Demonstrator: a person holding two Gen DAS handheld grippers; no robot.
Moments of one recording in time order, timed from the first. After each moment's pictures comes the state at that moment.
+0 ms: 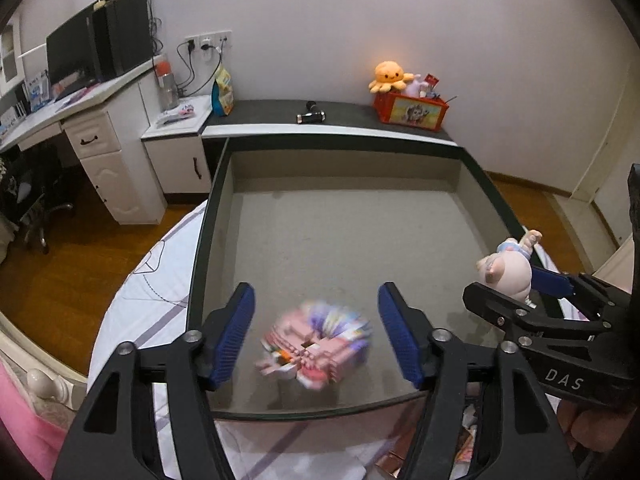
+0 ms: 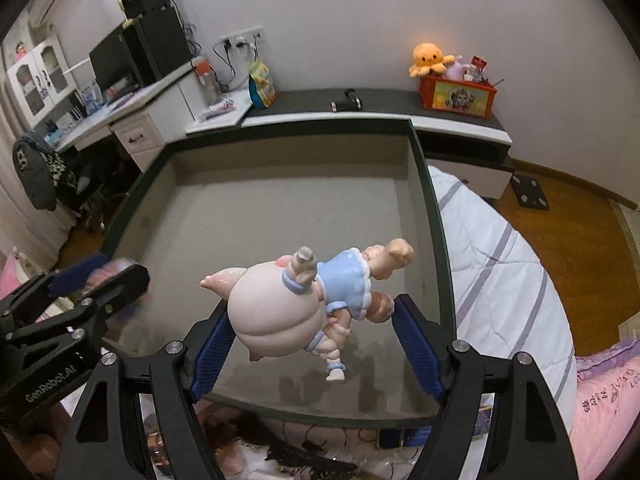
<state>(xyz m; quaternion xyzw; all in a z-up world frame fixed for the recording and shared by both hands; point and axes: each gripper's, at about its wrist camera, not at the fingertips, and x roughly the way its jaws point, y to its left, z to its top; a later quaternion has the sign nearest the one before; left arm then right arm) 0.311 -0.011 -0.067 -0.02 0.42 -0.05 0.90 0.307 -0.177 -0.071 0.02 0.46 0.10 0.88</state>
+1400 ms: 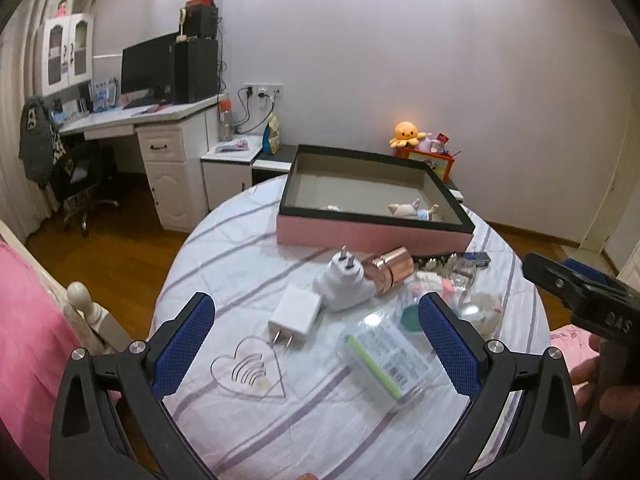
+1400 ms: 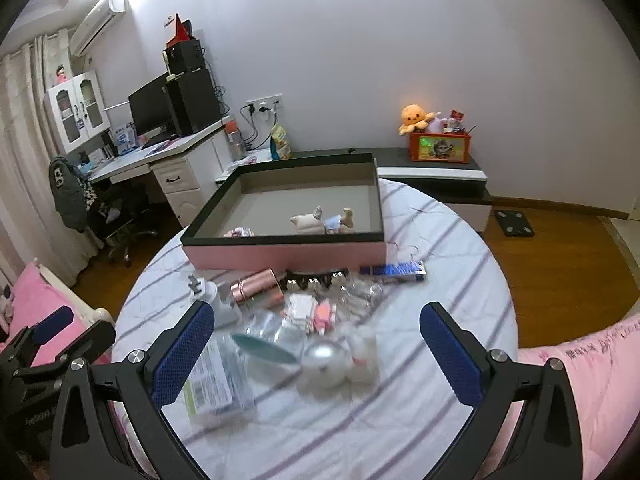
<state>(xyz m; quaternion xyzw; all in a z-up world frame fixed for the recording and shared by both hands) 0.042 0.011 -0.031 -0.06 0.32 0.02 0.95 0.076 -0.214 -0.011 0.04 0.33 0.10 0.94</state>
